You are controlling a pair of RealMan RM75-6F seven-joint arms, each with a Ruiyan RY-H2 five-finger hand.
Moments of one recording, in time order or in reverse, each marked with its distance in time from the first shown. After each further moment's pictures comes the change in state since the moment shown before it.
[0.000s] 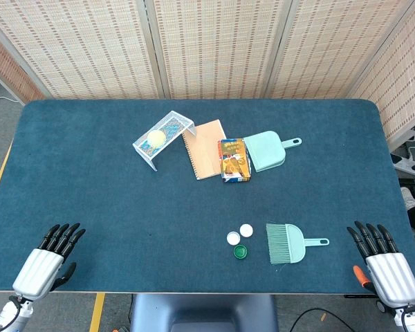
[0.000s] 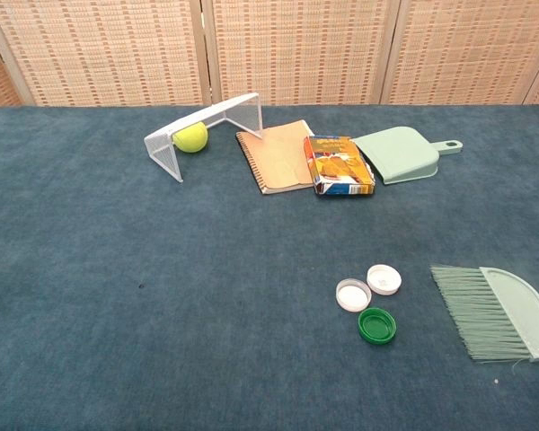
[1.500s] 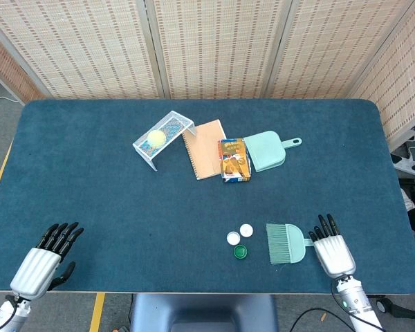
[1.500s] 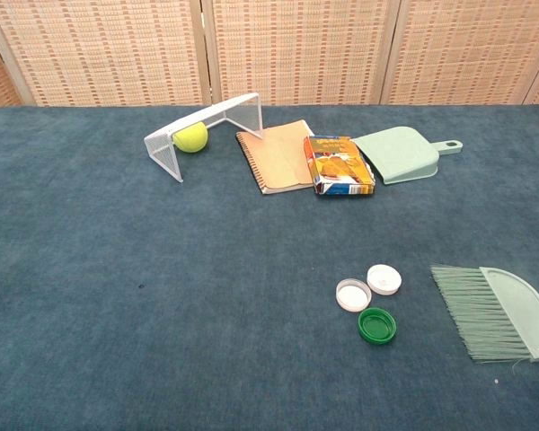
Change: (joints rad) left arm -0.005 0.020 0.002 -0.008 -0.001 0.005 -0.054; right arm 0.159 -0.490 0.083 0.467 0.119 -0.219 -0.289
